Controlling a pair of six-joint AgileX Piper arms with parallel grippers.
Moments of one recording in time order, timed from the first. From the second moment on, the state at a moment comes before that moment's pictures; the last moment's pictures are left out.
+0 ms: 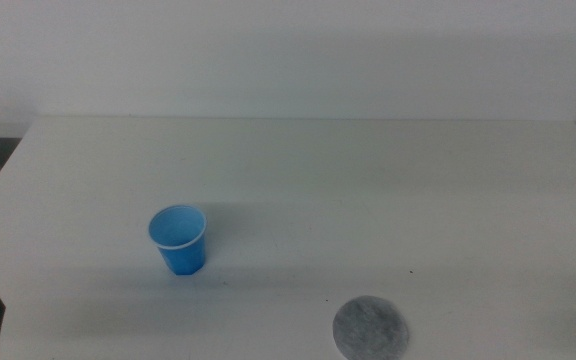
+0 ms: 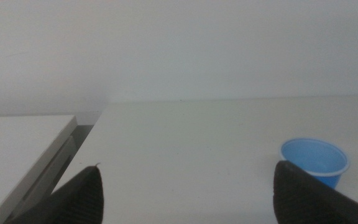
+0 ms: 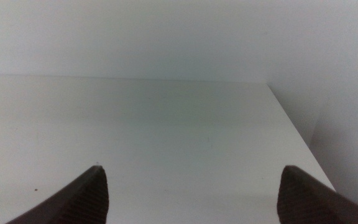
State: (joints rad) left arm 0.00 0.01 0.00 0.02 0.17 -0.02; right arm -0.02 0.00 0.00 -0.03 0.25 -0.02
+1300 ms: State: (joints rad) left arm -0.20 1.66 -1.41 -0.13 1.13 -0.03; right arm -0.02 0.00 0.00 -0.03 0.25 -0.02
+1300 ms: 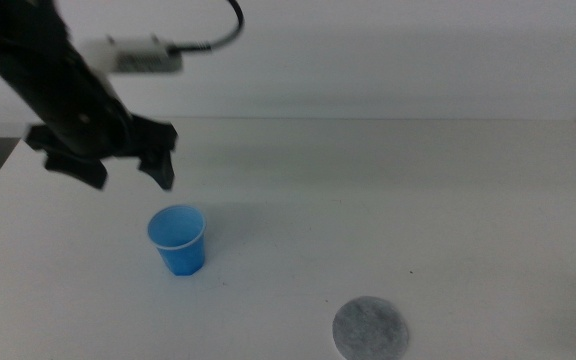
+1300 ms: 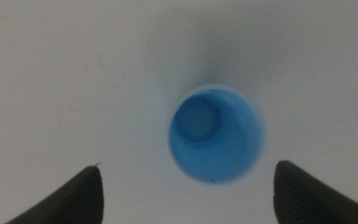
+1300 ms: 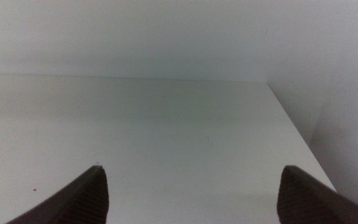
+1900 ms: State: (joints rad) left arm -0.20 1.97 -1.41 -0.13 1.11 0.00; right arm -0.02 0.00 0.00 -0.03 0.25 -0.02
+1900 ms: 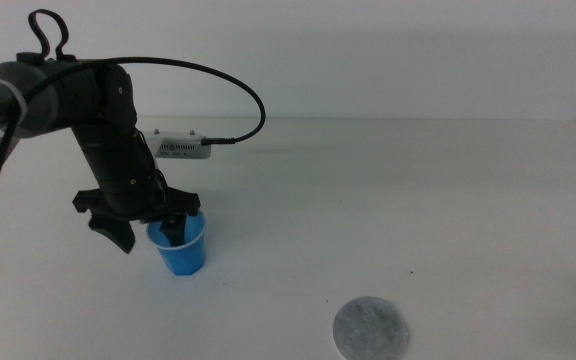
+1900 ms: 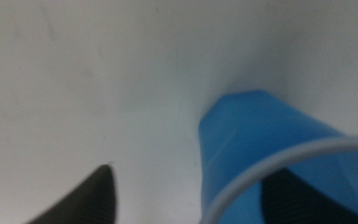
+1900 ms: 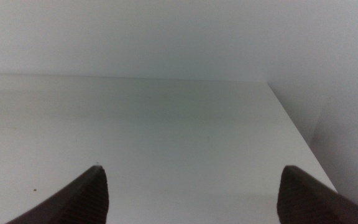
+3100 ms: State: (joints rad) left arm -0.84 2.06 -1.60 -0.19 1.13 -0.26; right arm -0.02 0.00 0.00 -0.03 0.25 -0.02
